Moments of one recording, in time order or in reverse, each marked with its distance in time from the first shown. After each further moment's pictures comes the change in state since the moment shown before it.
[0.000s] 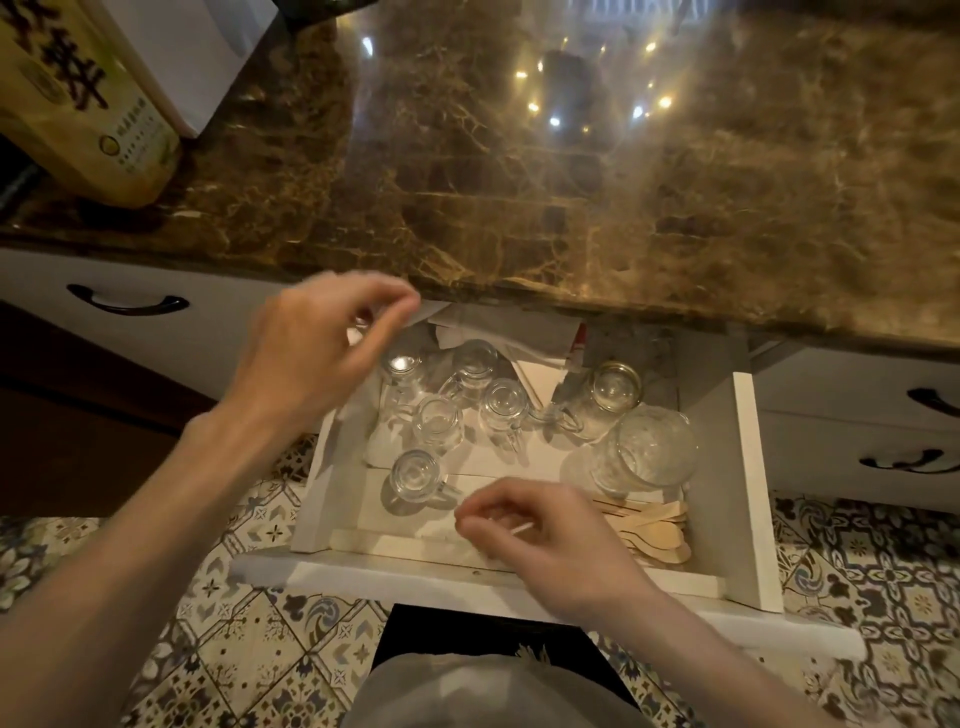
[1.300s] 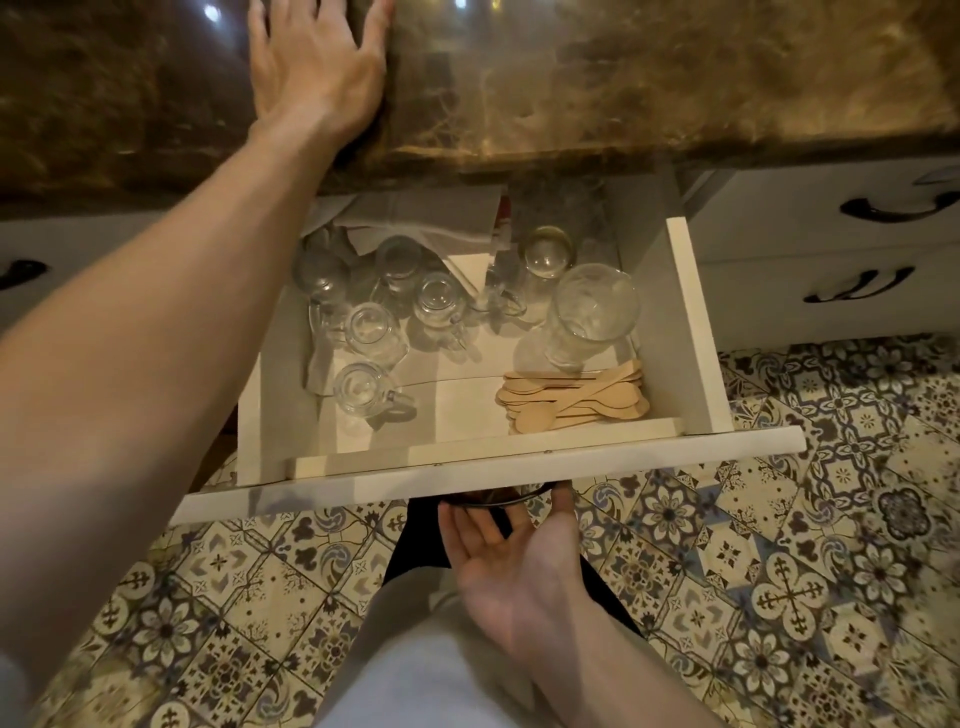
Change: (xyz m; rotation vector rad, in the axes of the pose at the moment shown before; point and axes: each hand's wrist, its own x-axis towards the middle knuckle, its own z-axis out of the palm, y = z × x) left_hand 0.134 0.002 0.091 0.173 0.023 -0.211; right_hand -0.042 0.030 0.075 1.976 0.726 0.765
